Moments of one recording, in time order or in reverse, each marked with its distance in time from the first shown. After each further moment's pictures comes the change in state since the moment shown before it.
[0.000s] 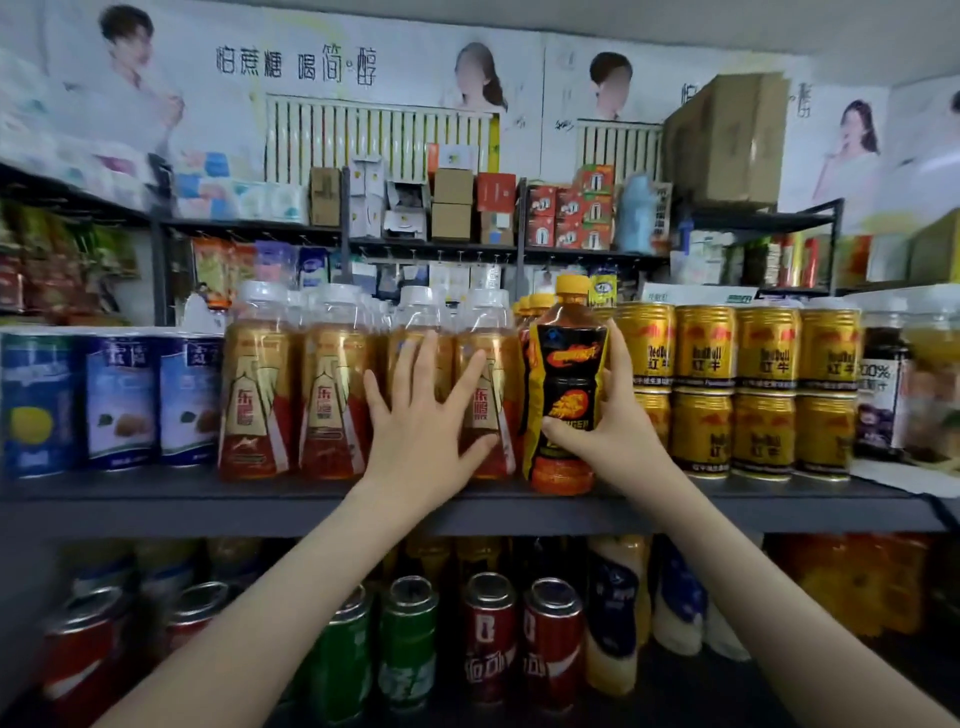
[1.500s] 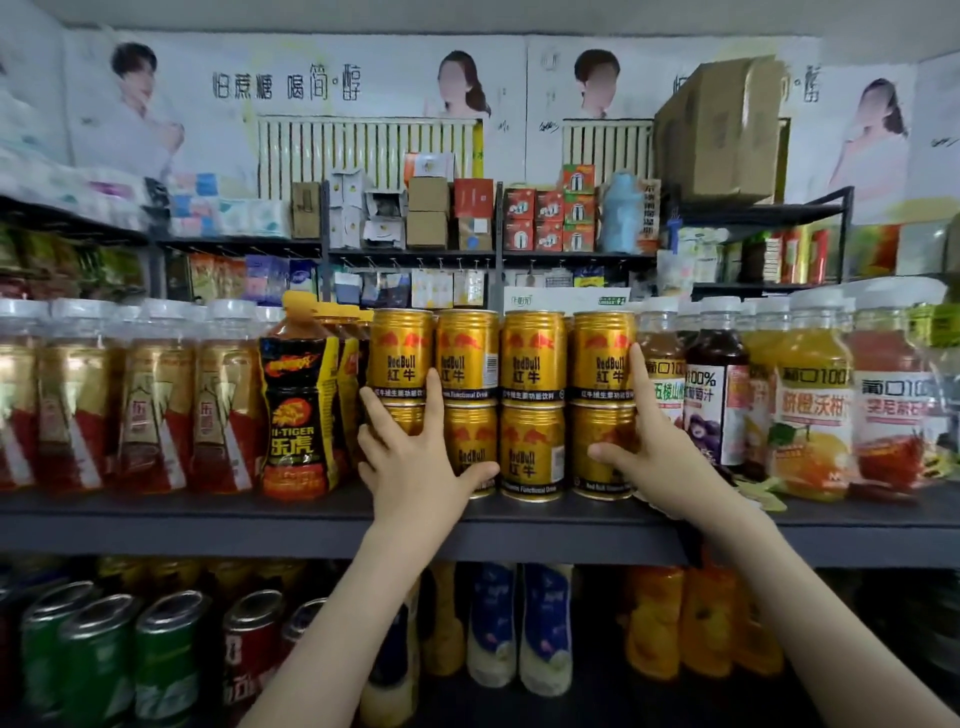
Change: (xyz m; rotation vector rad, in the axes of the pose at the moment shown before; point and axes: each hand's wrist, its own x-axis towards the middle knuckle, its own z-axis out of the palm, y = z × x) left_hand 0.055 0.265 0.056 -0.241 -0.151 -0.471; right_hand -0.003 0.159 -0.261 -0.230 -0.088 0.004
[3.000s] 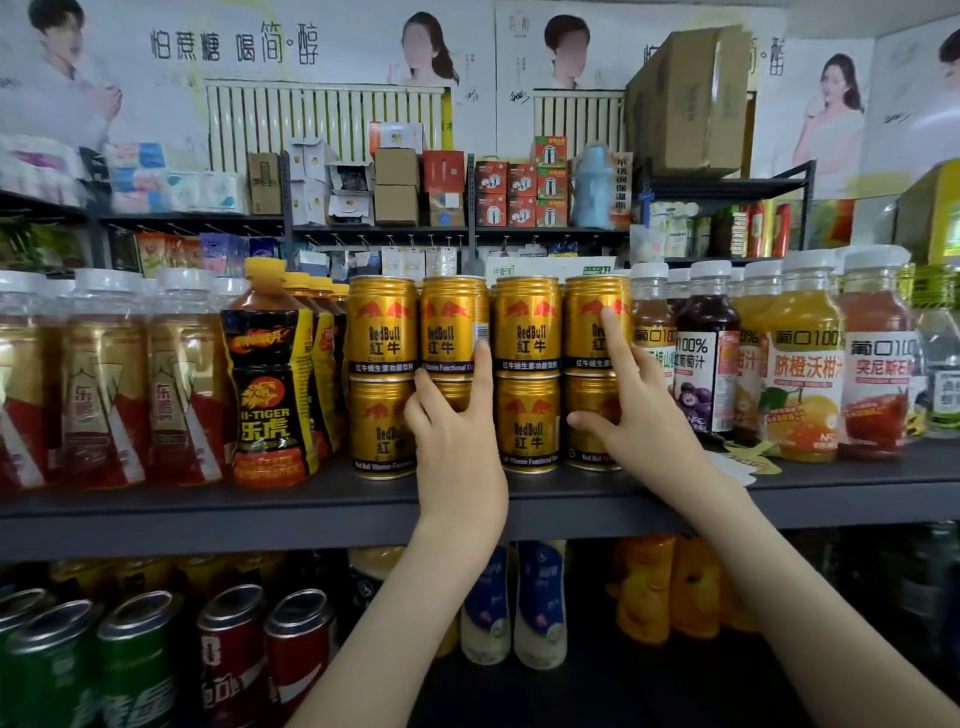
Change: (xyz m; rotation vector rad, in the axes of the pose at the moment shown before) left_hand -0.014 0.032 0.020 0.023 0.147 0.180; right_hand -0.001 -0.018 0.016 -0.241 0.132 0.046
